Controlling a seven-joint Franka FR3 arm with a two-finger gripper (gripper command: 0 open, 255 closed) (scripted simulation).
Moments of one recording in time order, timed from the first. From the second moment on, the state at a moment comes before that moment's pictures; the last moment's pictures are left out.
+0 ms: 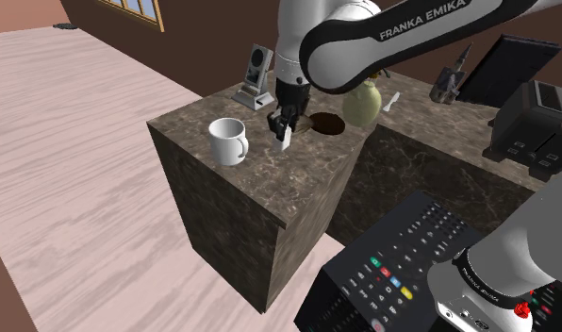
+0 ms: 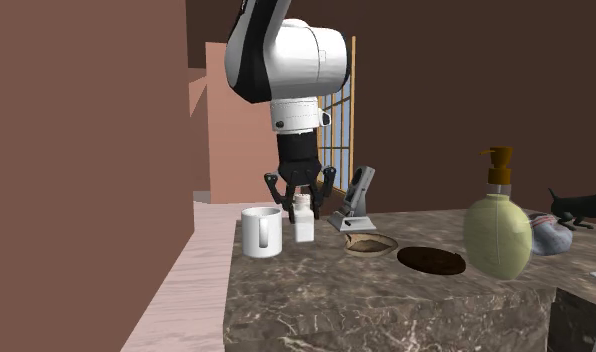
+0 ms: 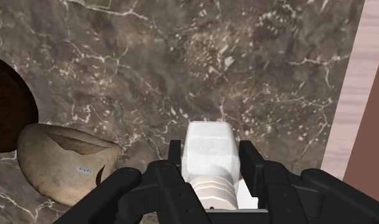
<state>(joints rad) 0.07 -0.01 0.32 -2.16 -0.15 2.22 0.23</state>
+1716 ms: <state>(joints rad) -0.08 0.15 0.18 -1.81 -0.14 2.06 -0.09</state>
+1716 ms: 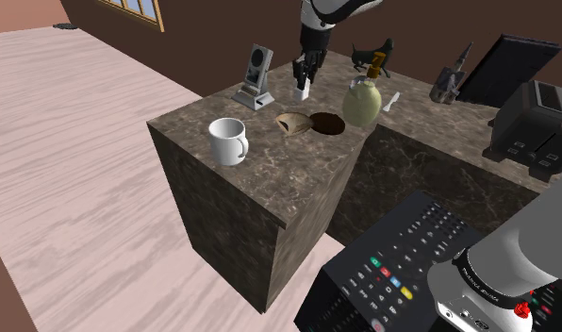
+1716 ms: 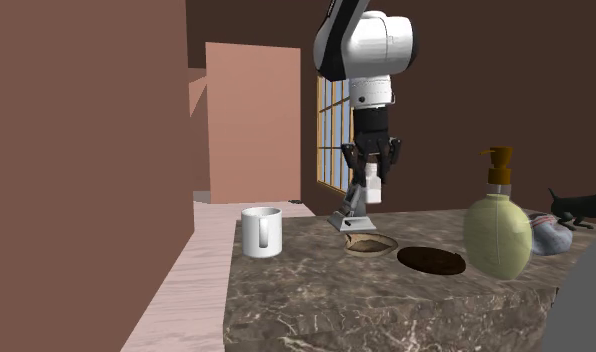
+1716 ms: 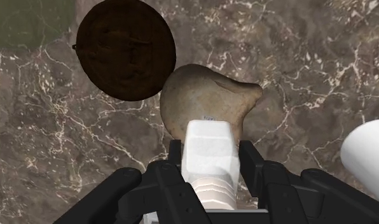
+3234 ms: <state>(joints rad) -0.08 0.23 0.17 -1.91 -0.17 2.24 -0.07</state>
